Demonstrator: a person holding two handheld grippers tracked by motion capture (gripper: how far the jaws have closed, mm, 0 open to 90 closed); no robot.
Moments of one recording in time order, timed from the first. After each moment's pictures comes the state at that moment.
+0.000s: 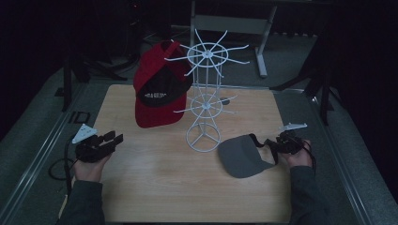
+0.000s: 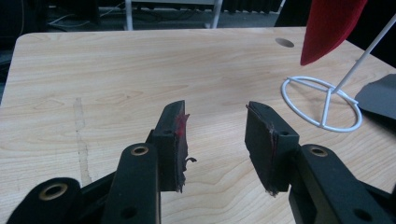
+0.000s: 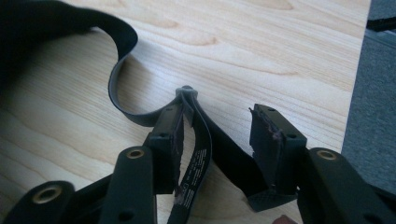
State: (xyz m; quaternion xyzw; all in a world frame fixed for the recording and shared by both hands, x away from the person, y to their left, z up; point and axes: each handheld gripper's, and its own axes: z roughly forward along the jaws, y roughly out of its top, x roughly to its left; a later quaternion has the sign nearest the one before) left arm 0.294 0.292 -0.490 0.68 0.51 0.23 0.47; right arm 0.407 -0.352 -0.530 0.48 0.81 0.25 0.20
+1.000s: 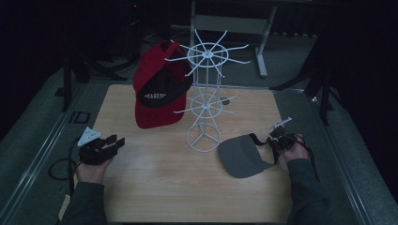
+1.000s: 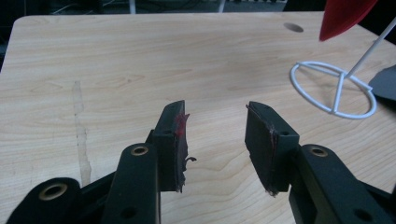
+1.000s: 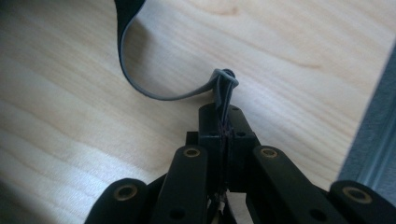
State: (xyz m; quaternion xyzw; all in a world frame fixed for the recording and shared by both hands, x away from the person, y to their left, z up) left arm 0.294 0.289 -0.507 0.69 0.52 0.23 0.45; right arm 0.424 -0.331 -0.530 0.45 0.86 0.14 0.19
